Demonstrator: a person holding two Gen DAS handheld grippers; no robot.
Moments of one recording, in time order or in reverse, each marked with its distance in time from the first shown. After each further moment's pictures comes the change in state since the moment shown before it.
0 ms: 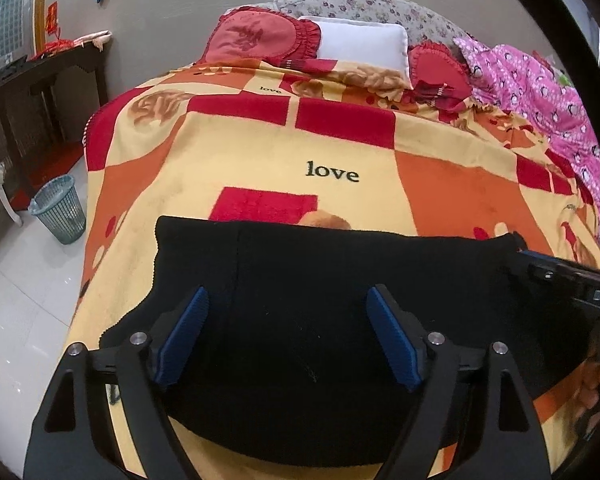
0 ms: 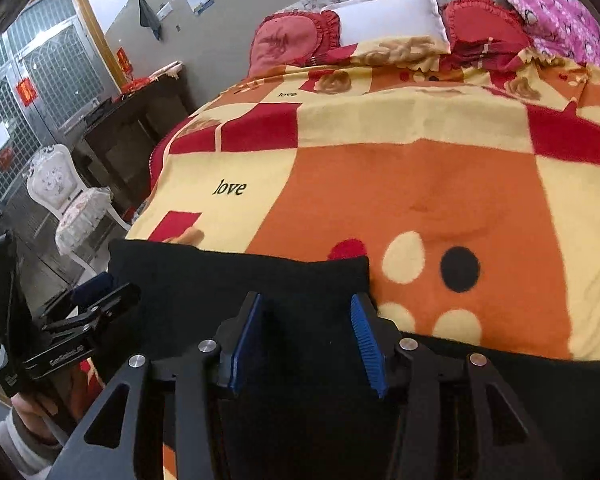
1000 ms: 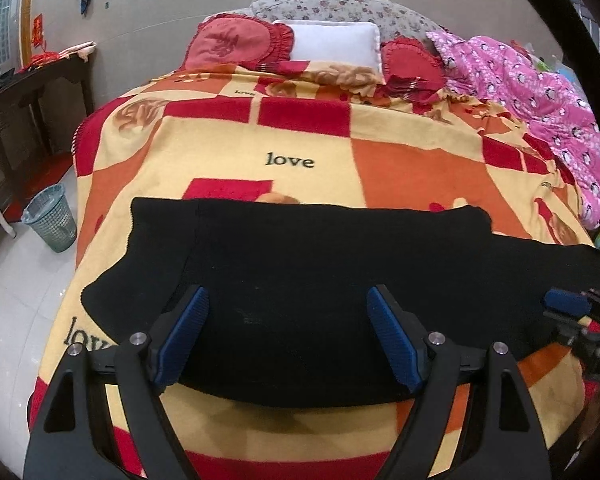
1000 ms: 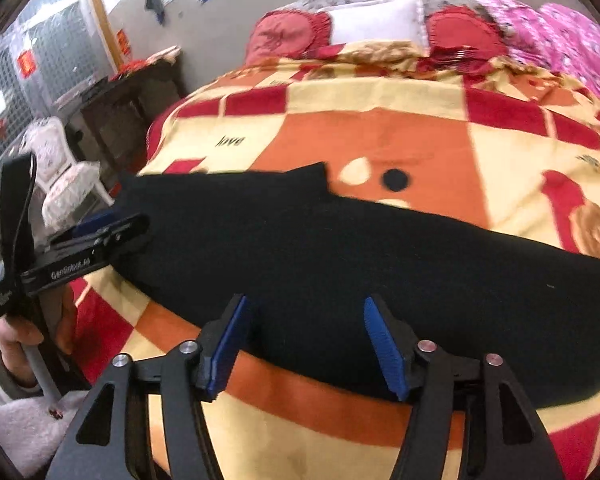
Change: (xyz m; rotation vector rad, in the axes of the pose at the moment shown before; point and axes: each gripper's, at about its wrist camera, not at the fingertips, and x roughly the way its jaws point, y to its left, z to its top) left arm -0.027 -0.031 -0.020 0.050 -0.012 -0.042; right arm -0.075 -0.006 -0.074 -0.035 -0.002 -0.087
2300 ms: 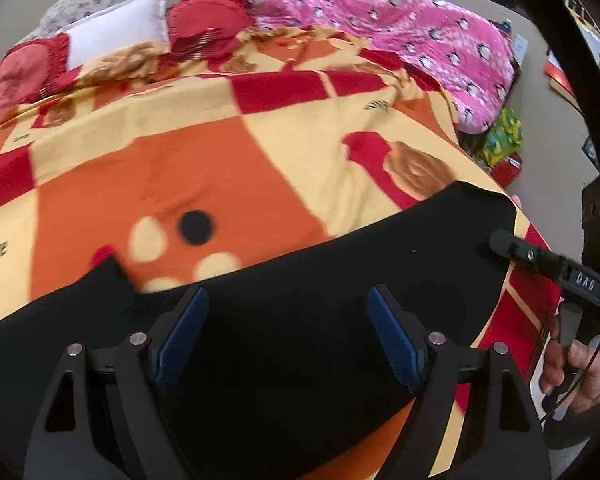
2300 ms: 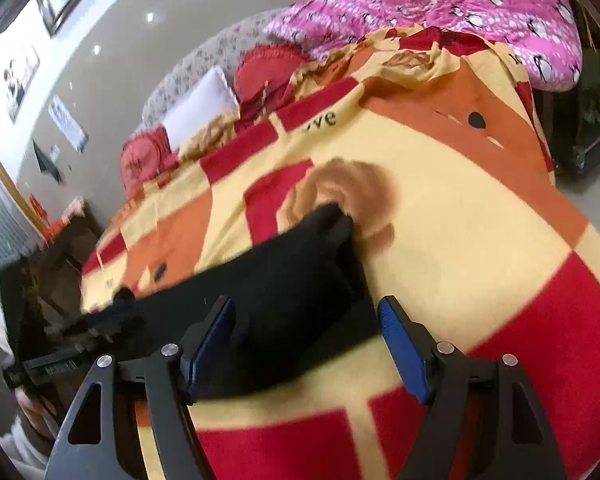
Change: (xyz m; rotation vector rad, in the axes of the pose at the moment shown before) left arm 0.049 -0.236 0.028 0.364 0.160 -0.422; right arm -0.092 -0.216 -0.064 0.526 -0.275 -0.112
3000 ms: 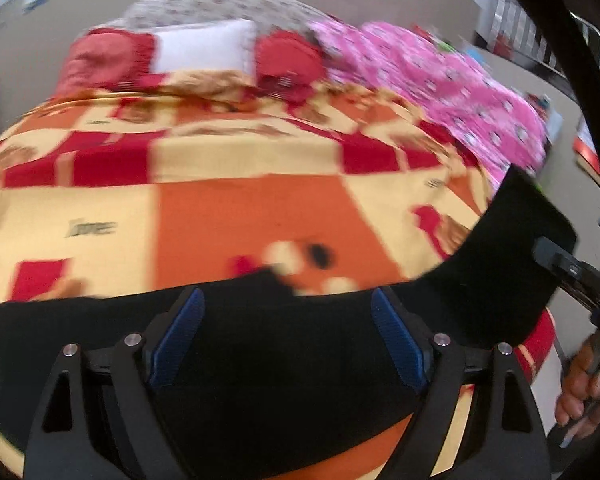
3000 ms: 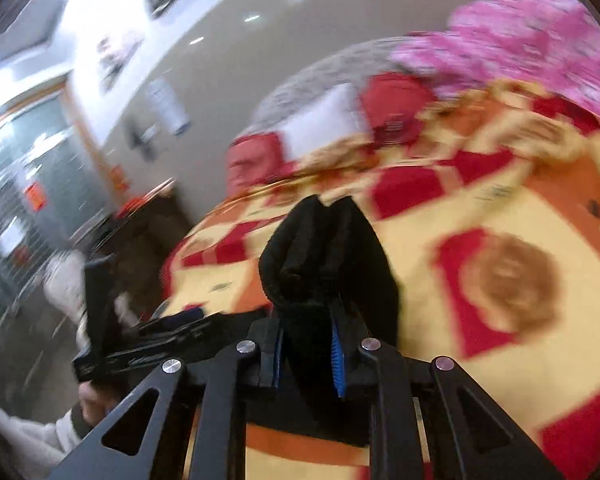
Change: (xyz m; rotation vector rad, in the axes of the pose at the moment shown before) left arm -0.092 0.103 -0.025 -0.227 -0.177 0.102; right arm -0.022 0.154 0.009 -0.268 -0.024 0.304
